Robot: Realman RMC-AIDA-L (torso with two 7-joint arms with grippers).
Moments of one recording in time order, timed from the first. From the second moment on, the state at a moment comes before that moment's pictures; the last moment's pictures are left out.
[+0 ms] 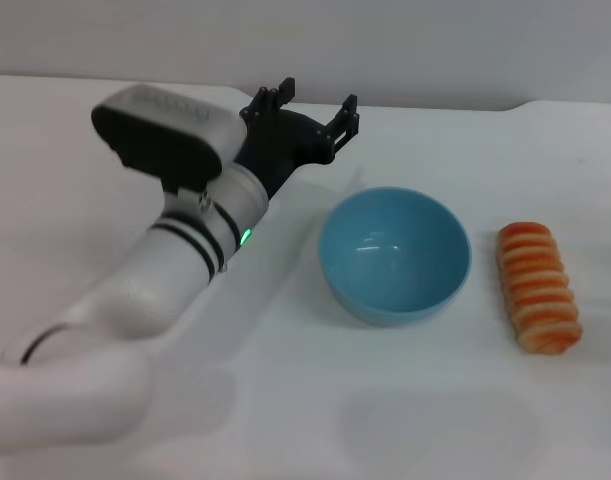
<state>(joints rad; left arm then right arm) -0.50 -2.05 2.48 0.76 1.97 -0.62 -2.88 0.45 2.08 -0.52 0.04 -0.73 -1.09 0.32</state>
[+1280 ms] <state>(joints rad) -0.67 -2.06 1.51 1.05 2.26 0.98 -2.56 0.46 2.07 -0.52 0.03 -0.73 -1.10 0.32</state>
